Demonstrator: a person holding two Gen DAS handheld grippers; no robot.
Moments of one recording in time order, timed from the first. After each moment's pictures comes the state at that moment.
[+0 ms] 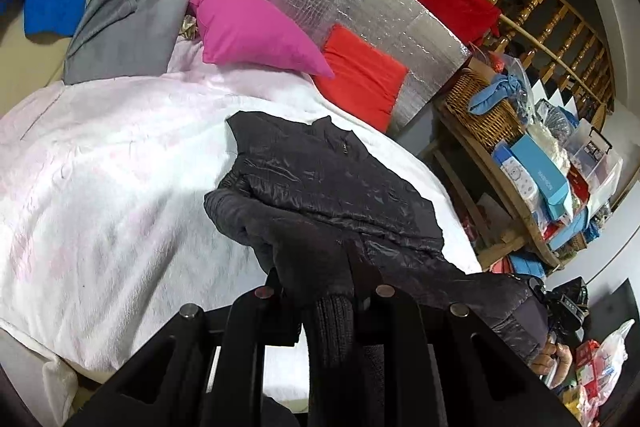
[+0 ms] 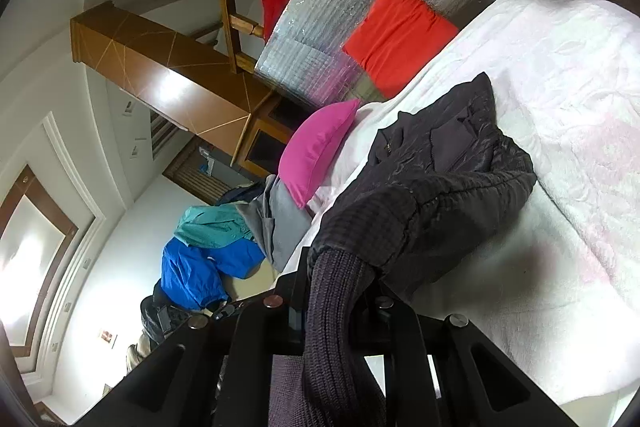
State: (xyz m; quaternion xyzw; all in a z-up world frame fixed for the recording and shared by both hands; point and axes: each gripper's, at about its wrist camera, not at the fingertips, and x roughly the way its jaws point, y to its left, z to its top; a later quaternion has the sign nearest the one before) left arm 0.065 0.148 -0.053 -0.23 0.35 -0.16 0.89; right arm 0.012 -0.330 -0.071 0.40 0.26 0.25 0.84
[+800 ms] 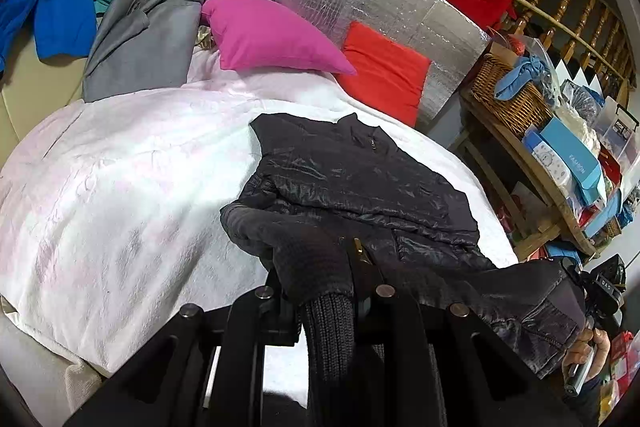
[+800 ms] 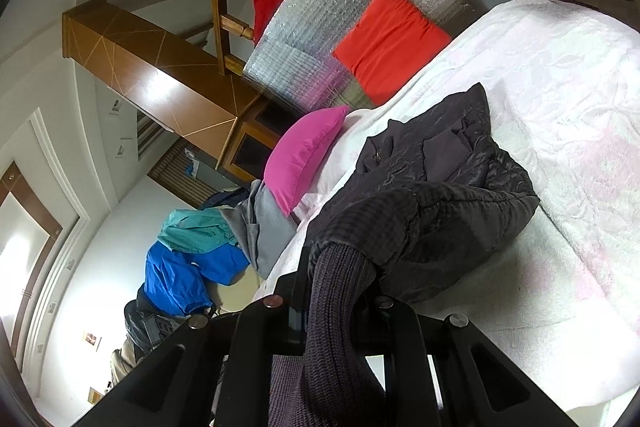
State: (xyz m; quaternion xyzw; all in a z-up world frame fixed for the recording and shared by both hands) left arm 0.064 0.136 -0.055 -0.19 0.35 -0.11 0.91; right arm 0.026 -0.323 -0.062 0.39 0.27 0.23 0.85
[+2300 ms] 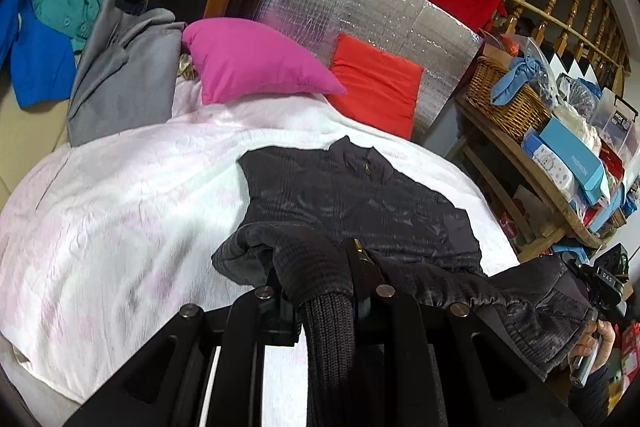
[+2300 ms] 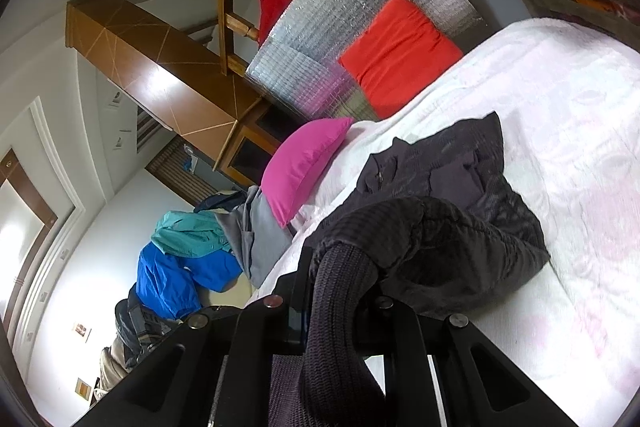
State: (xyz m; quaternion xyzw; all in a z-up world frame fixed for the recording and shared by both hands) left arm 0.108 0.126 -0.021 -0.16 0.33 -0.12 0.92; right arm 0.067 -0.329 -0.041 0.37 0.26 0.23 0.87
